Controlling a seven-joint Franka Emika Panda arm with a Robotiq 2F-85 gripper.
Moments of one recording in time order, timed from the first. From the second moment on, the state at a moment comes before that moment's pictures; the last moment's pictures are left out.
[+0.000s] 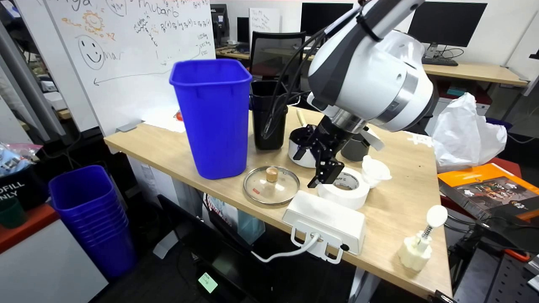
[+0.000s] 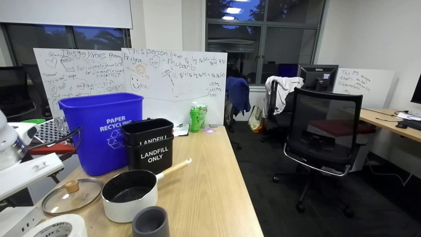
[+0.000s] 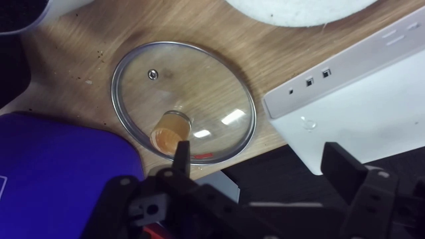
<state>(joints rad) 1.02 0.38 -0.66 -2.34 1.32 2.82 -2.08</state>
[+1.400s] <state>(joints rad) 1.00 0.53 -0.65 -2.21 1.29 2.78 -2.07</state>
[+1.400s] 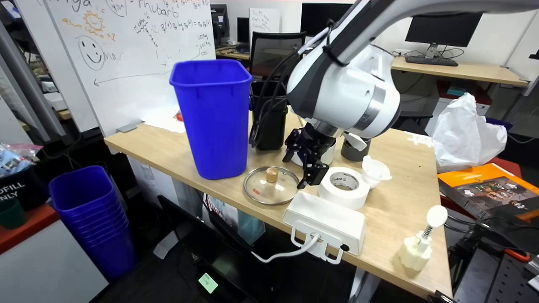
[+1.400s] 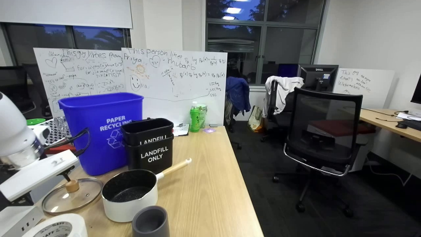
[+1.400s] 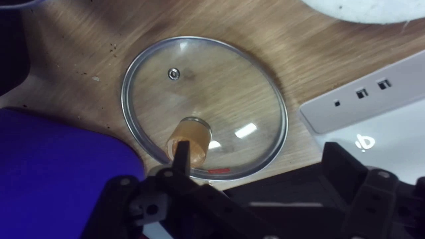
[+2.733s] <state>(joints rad) 0.49 0.66 -0.17 -1.96 0.77 2.92 -1.66</state>
